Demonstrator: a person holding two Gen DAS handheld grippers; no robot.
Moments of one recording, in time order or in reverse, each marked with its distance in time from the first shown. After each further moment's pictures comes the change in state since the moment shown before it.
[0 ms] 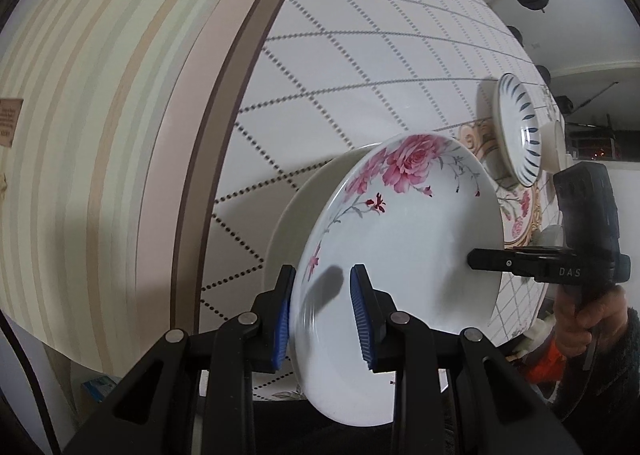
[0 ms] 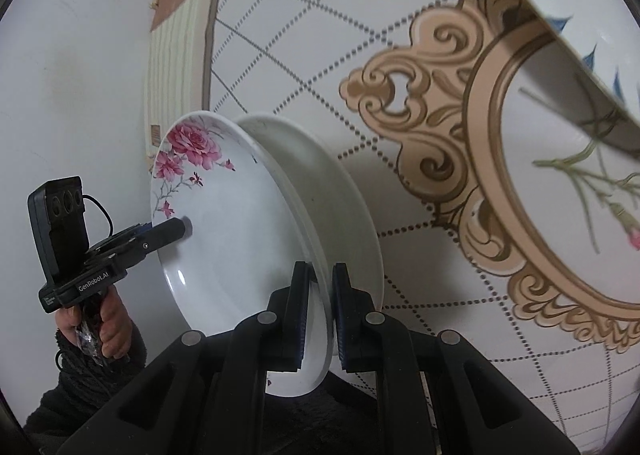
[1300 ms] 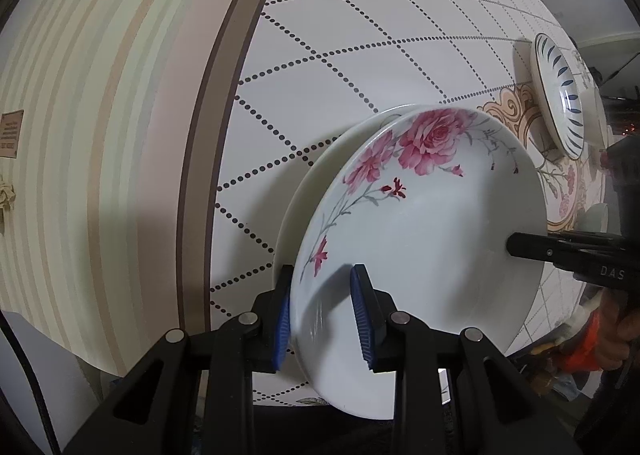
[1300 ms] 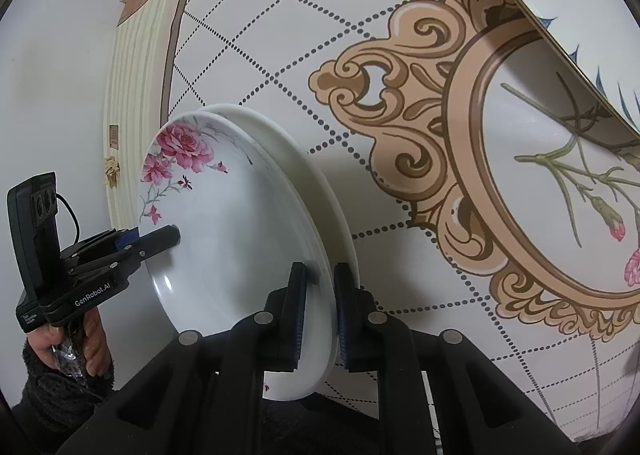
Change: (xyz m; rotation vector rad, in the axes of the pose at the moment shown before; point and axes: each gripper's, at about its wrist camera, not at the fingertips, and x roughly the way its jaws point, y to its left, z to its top) left arm 0.034 -0.019 -0.003 0.055 0.059 0.165; right arm 0.003 0.005 0.003 0.011 -0.041 -0.173
